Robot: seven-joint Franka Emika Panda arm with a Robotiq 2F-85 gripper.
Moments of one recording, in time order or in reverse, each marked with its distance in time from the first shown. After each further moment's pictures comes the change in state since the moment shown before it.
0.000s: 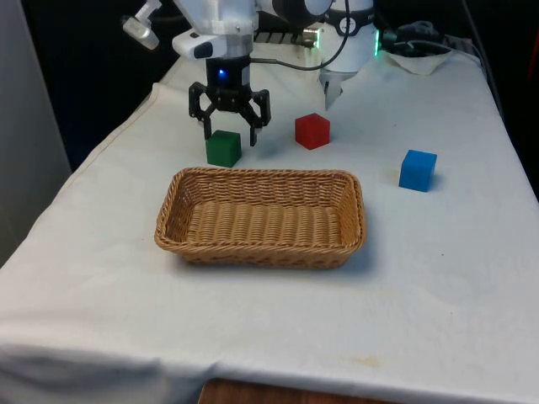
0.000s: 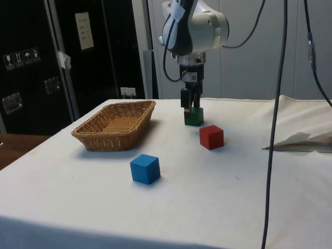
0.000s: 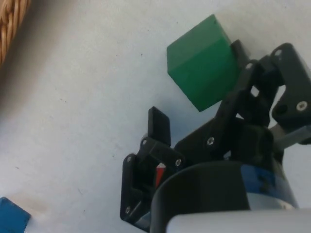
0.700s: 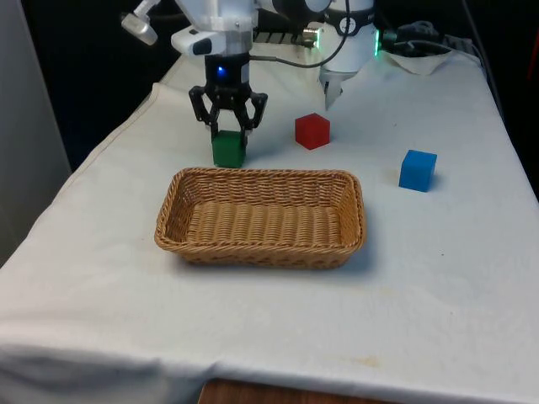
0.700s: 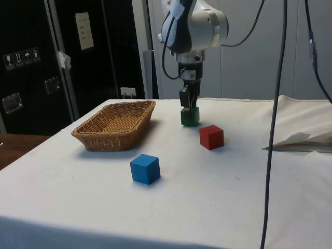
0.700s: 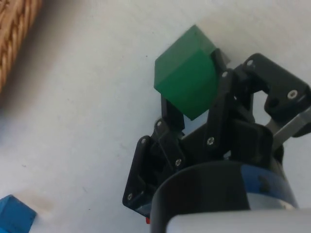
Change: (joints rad) arm 0.002 -0.011 -0.002 0.004 -0.002 0.002 -0.001
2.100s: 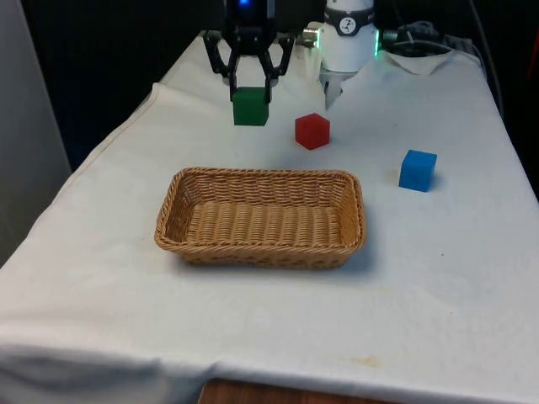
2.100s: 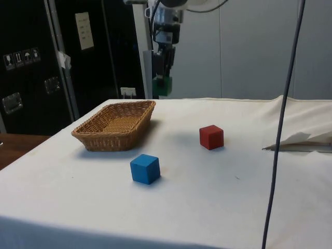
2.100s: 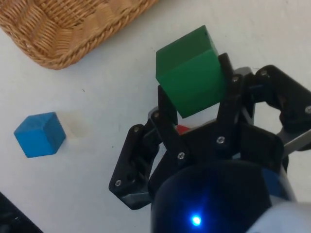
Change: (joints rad) arm 0.027 -0.274 0.040 0.059 -0.337 -0.143 0.264
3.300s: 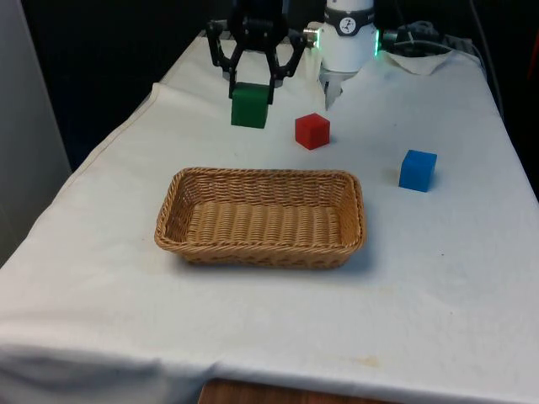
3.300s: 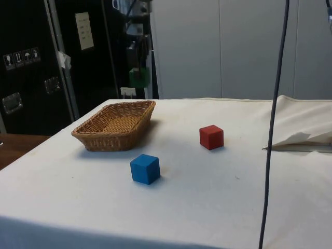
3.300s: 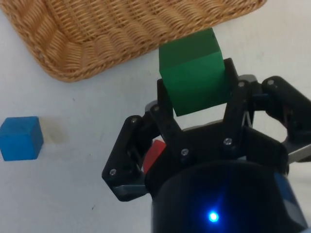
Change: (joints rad) arm 0.002 0.122 0.061 0.255 -0.193 -0.161 0.184
